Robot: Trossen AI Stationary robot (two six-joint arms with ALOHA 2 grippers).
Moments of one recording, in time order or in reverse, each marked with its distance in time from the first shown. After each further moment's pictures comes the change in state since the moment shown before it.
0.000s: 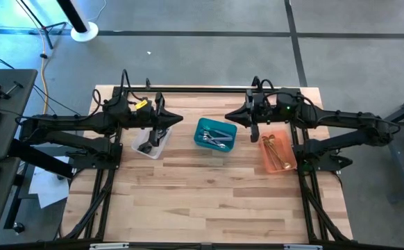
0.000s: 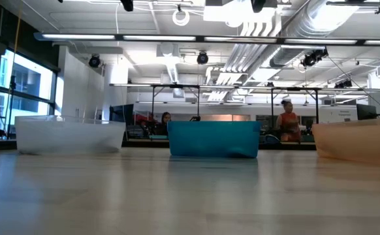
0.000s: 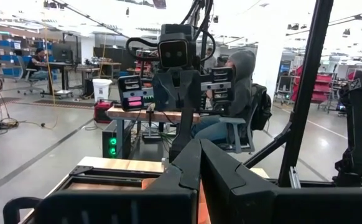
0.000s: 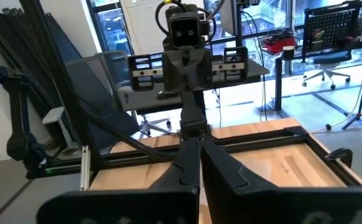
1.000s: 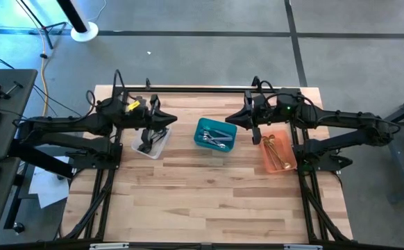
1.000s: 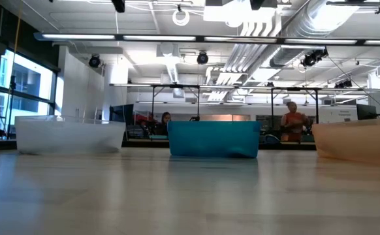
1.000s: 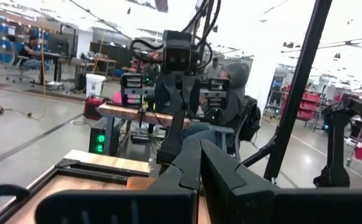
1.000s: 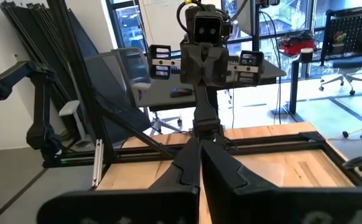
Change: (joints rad) left arm 0.000 -0.076 -0.031 -0.023 0.004 -0.114; right arm 0.003 0.000 0.000 0.007 -0.066 -0.034
